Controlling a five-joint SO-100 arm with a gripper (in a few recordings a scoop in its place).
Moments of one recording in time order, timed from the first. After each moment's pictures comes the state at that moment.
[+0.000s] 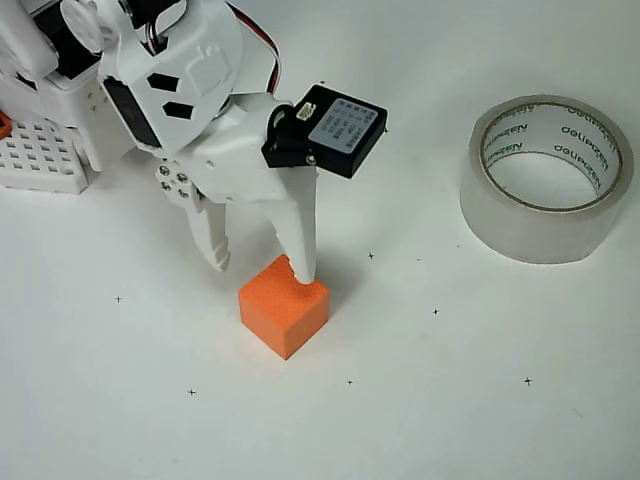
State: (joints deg) arm 5.8 133.1 141.6 47.5 -18.5
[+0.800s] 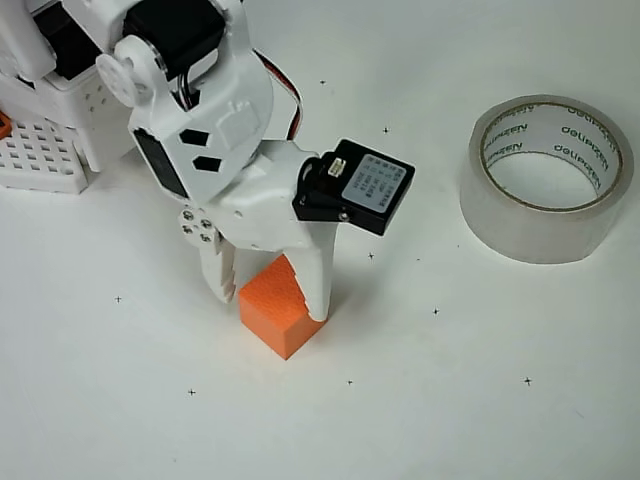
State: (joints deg) arm 6.9 116.7 135.5 41.4 -21.8
